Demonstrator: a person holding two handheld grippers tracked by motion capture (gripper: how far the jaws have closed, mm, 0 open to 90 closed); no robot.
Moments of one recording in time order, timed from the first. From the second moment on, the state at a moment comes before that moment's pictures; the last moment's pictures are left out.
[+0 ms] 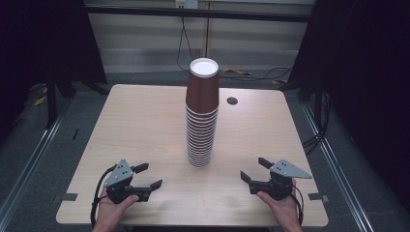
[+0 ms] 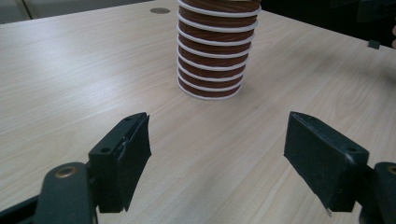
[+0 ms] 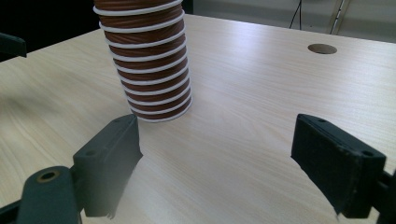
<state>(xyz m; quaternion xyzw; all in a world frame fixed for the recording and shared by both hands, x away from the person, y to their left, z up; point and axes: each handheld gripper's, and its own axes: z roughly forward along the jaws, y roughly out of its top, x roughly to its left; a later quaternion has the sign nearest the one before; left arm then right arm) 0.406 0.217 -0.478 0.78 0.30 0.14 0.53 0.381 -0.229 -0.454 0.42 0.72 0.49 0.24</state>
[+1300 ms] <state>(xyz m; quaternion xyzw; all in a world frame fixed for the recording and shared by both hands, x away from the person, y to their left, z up) 0.404 0.210 -0.478 0.78 0.29 0.15 0.53 0.424 -0.197 -0.355 0.35 0.74 0.54 0.21</state>
